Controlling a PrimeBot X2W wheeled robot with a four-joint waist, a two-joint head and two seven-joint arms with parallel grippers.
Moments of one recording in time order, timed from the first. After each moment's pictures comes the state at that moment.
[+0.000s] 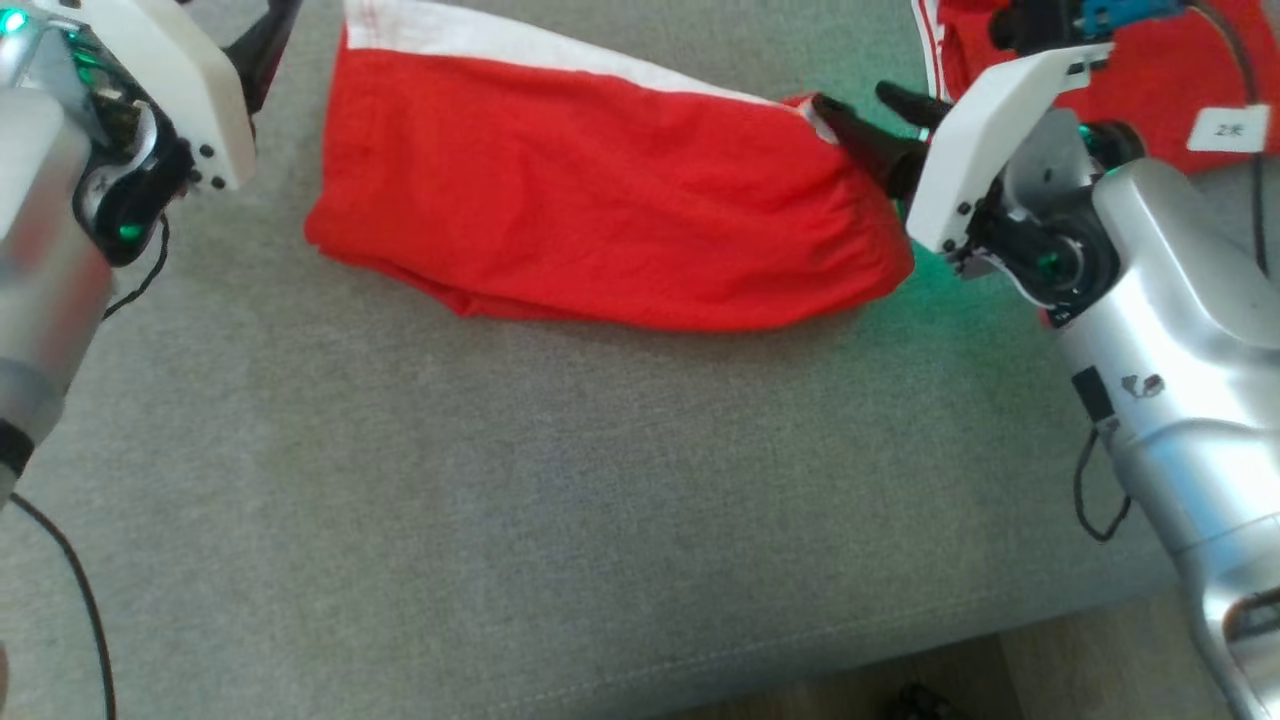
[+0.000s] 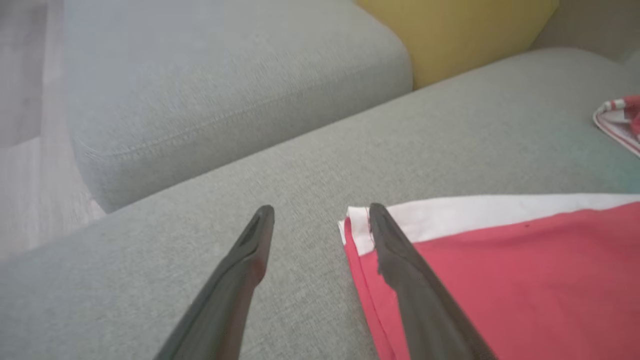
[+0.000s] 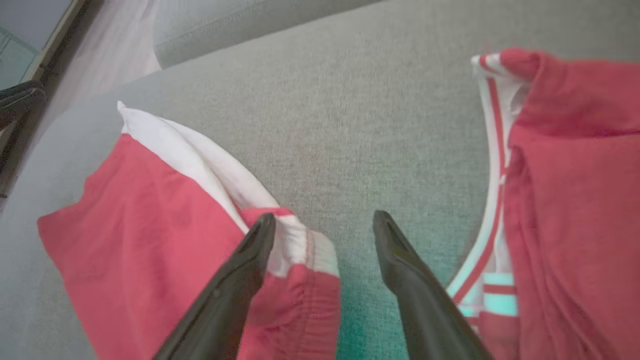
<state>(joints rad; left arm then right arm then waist) -1.21 0.49 -1.09 0.86 -0.96 -0.13 0.01 -0.90 -0.24 0.51 0.62 0.81 0.13 0.52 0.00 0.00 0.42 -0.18</state>
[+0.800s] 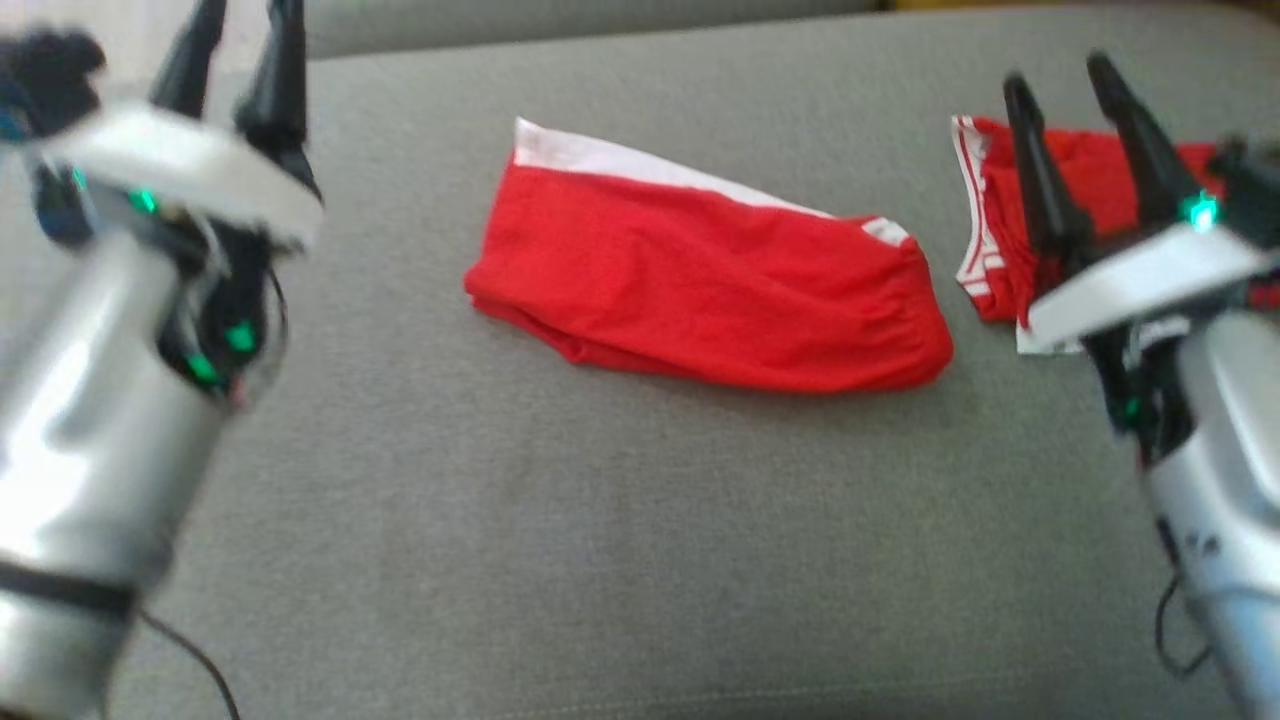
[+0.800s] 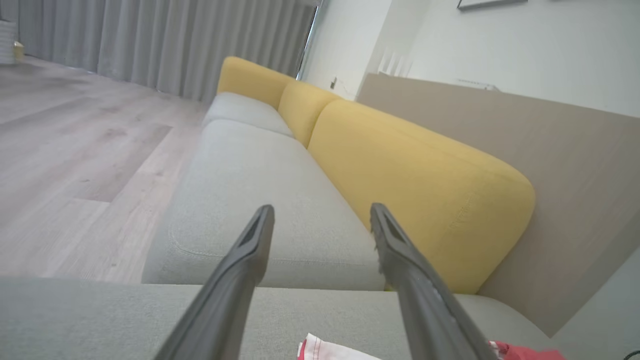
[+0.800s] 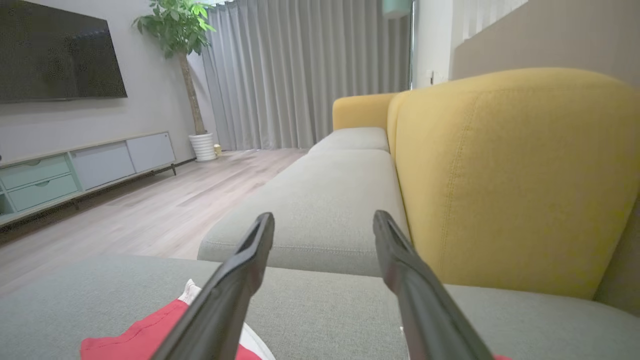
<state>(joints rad) -0.81 0.42 -0.64 0.47 -1.01 0.07 -0.26 -0.57 -0.34 0.31 0.37 0.49 0.13 -0.14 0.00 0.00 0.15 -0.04</state>
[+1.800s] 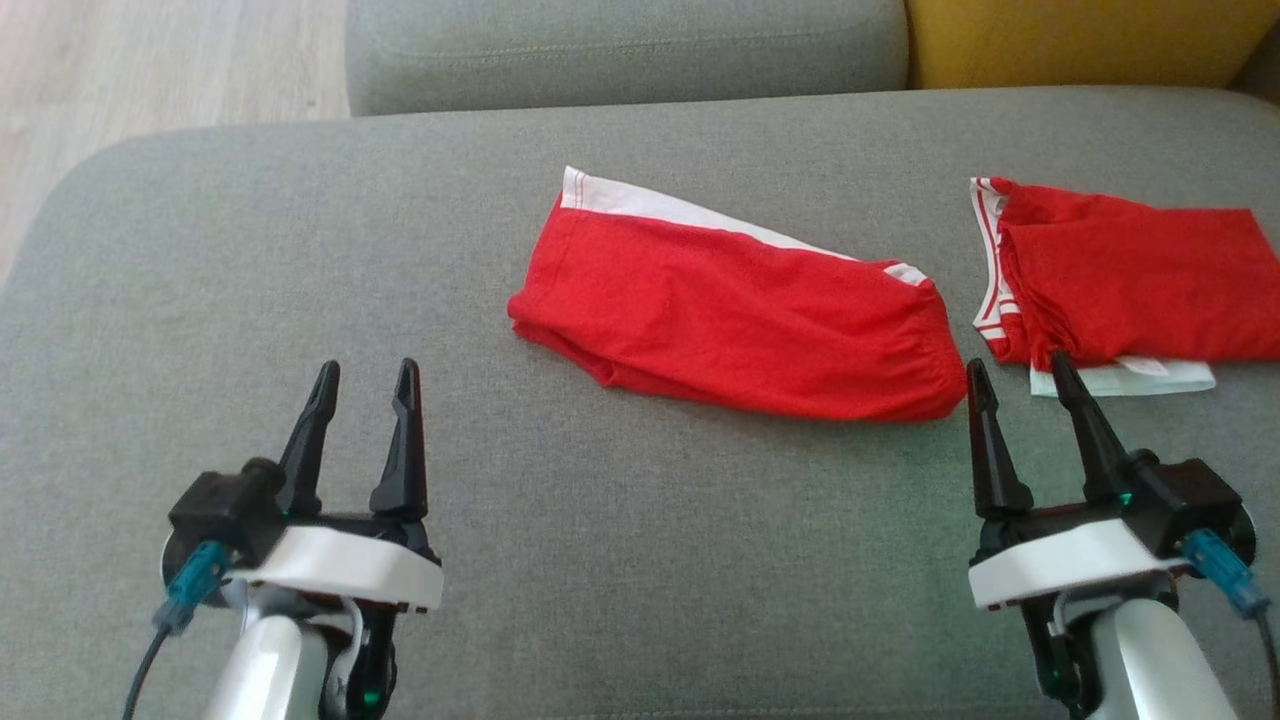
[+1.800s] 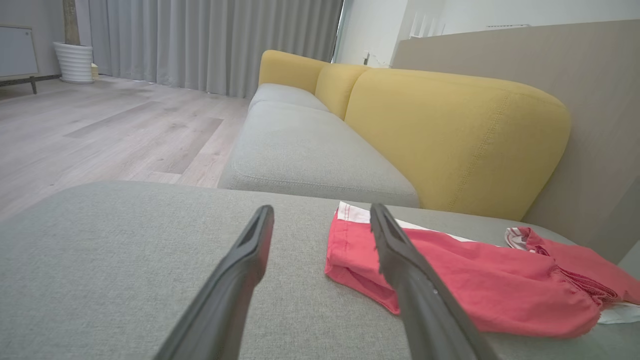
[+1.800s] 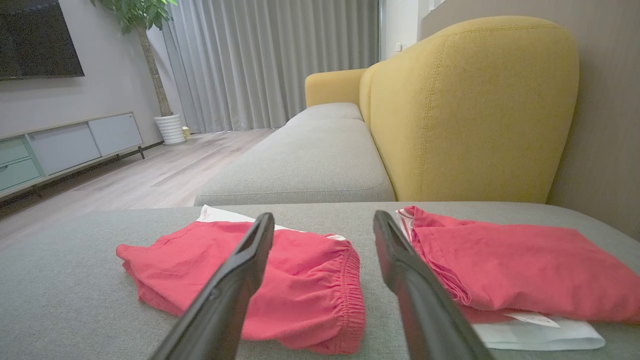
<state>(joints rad) -0.08 0.10 -0.20 0.14 -0.32 0.01 -0.26 -0.06 -0.06 0.04 0.17 0.12 0.13 -0.19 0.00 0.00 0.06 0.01</state>
